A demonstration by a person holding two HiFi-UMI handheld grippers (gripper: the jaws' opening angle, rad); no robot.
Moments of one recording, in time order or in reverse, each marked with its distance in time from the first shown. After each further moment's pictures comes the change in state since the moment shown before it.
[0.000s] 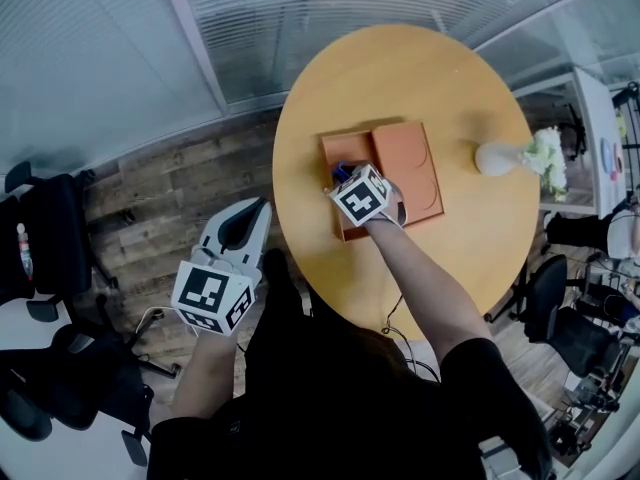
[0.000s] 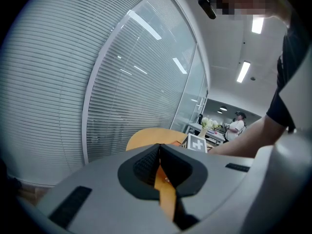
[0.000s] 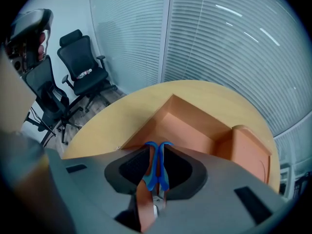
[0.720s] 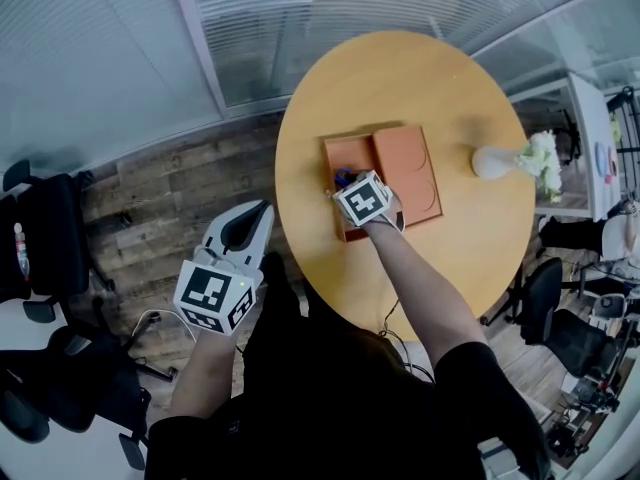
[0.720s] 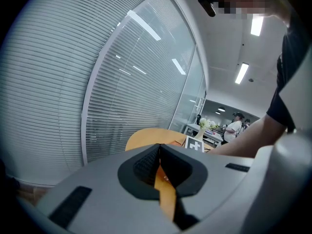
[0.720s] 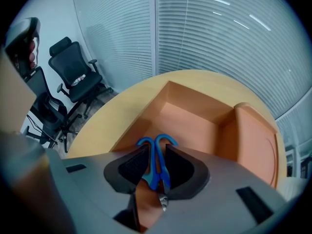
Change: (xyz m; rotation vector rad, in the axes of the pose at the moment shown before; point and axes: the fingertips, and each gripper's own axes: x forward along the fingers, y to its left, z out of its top) left arm -0.007 0.001 -0.001 -0.005 -0.005 -0.022; right arm 0.005 0.004 -0.021 0.136 0.053 0.014
